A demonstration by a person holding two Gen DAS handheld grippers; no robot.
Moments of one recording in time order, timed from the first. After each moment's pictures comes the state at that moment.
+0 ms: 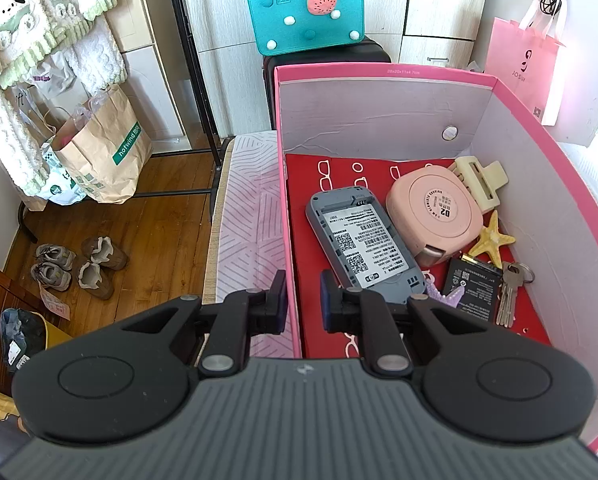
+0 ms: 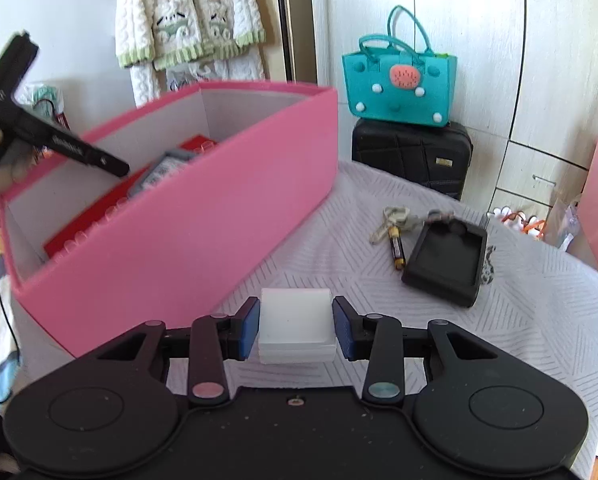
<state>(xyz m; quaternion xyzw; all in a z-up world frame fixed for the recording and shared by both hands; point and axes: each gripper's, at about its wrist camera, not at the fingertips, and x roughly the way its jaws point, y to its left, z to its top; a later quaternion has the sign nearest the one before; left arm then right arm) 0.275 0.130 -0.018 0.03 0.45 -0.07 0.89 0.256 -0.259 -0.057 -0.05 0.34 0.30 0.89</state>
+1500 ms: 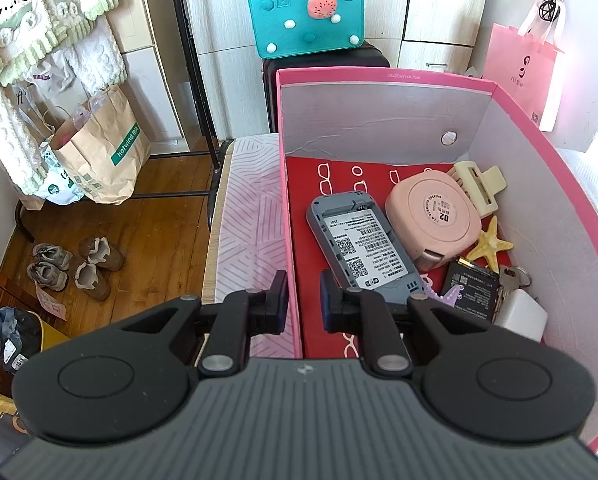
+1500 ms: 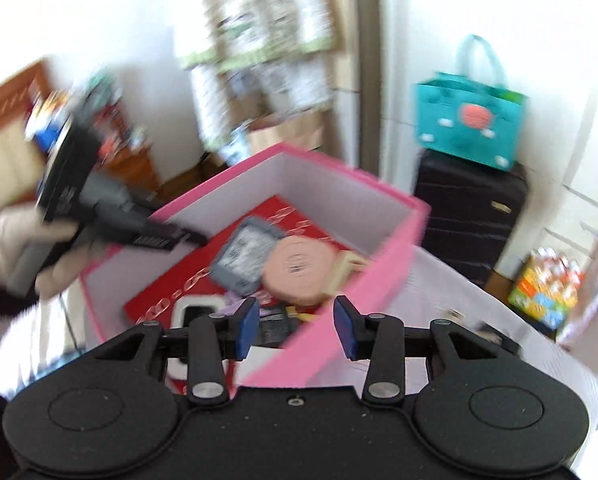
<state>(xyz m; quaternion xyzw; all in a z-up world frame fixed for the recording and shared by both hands) 0.273 0.133 -0.014 0.03 0.44 -0.07 0.89 0.294 -0.225 0.031 -0.05 0.36 0.35 0.86</state>
